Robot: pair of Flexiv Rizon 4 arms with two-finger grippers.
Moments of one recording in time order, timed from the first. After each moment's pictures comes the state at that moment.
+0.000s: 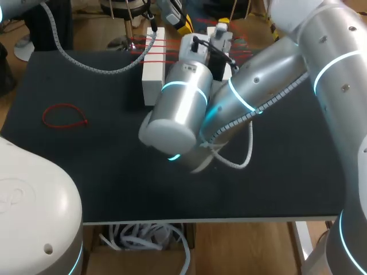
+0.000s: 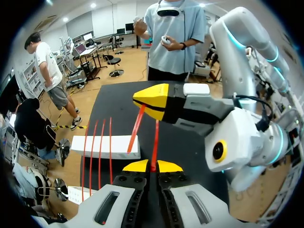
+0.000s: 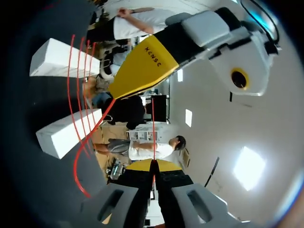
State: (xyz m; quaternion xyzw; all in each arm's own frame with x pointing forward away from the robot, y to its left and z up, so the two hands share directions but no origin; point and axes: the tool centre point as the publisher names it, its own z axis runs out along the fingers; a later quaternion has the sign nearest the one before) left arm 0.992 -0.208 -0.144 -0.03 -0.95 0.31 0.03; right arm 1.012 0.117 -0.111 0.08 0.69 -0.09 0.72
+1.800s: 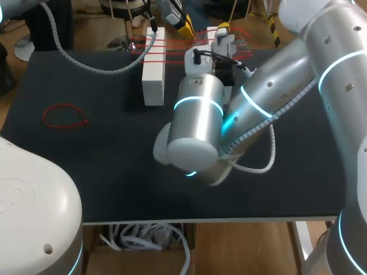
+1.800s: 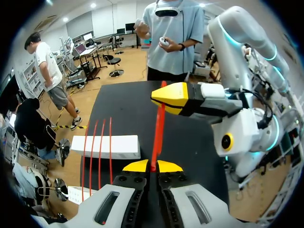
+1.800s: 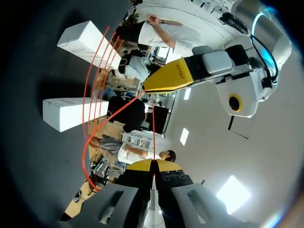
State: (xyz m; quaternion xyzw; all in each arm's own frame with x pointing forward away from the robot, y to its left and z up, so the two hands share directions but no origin) left arm 0.992 -0.208 -0.144 -0.03 -0.95 0.31 0.03; right arm 0.984 0.117 -0.113 -0.03 0.69 -0.15 0.71
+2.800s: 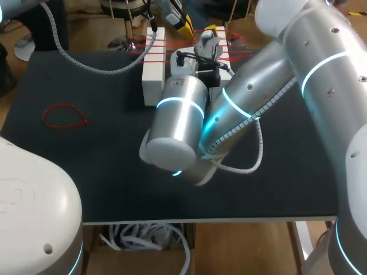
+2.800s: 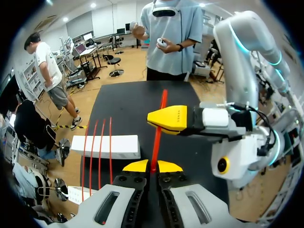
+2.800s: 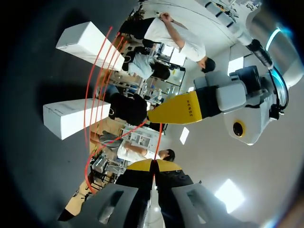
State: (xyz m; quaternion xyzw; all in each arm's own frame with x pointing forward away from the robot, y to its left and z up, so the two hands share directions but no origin) left arm 0.992 -0.207 -0.144 -0.03 -0.95 0.31 0.03; right arm 0.991 0.146 -0.123 -0.04 0.69 -0.17 0.70
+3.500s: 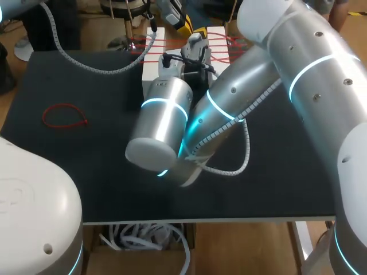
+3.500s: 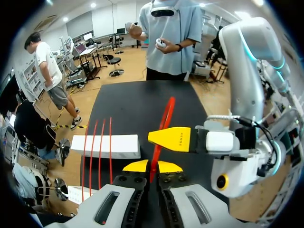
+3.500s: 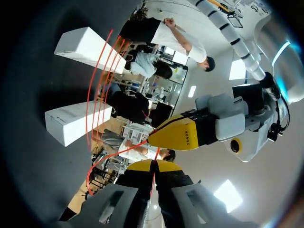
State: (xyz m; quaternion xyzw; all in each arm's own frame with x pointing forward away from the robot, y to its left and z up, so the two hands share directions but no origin) left arm 0.992 -0.207 -0.145 -0.03 -0.95 0.31 0.03; right arm 0.992 0.170 -0.130 -0.03 0.69 -0.19 0.70
